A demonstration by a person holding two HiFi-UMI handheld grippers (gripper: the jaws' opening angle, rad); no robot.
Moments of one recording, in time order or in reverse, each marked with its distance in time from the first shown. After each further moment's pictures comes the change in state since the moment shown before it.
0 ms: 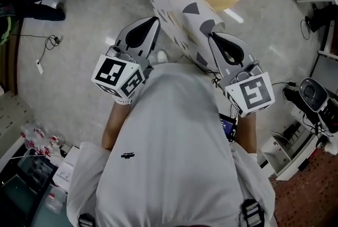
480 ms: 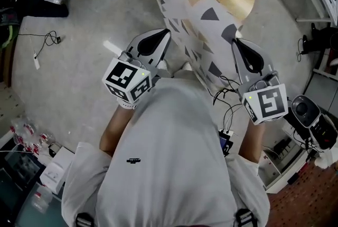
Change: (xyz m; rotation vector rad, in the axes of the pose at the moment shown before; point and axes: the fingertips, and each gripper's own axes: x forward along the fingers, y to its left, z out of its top) left arm -0.025 0.027 -0.014 -0.048 0.005 -0.014; right arm 0.010 -0.012 0.033 -0.141 0.036 -0.053
